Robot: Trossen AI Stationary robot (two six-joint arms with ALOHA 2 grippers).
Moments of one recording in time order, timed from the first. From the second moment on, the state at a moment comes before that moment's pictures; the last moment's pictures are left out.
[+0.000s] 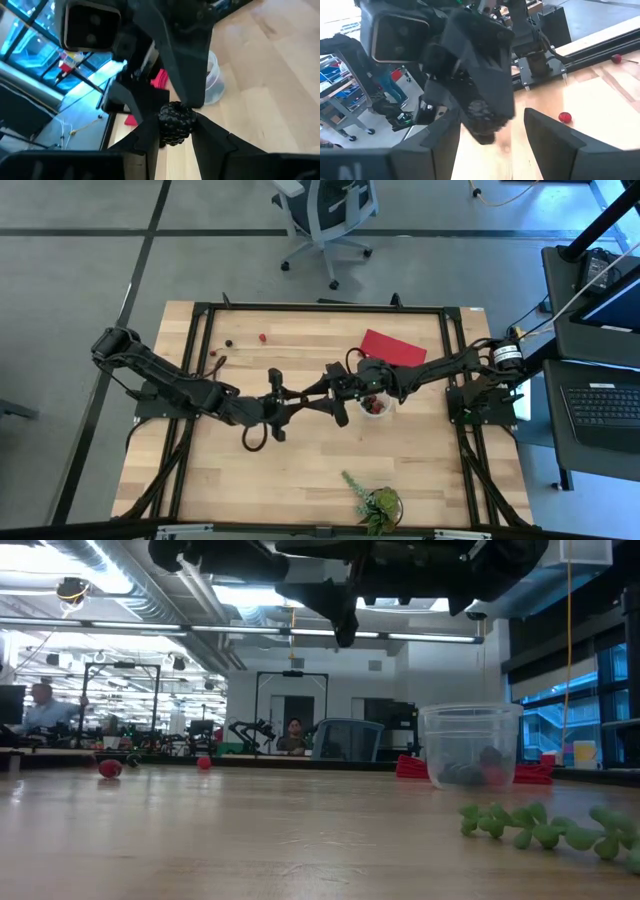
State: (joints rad) left arm -0.39 1.32 0.82 0.08 -0.71 0.40; right arm 0.05 1.71 0.93 0.71 -0.17 0.47
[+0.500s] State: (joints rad) left arm -0.34 1.32 0.82 0.15 -0.61 0.45; right arm 0.05 1.71 0.93 0.74 -0.22 0.46
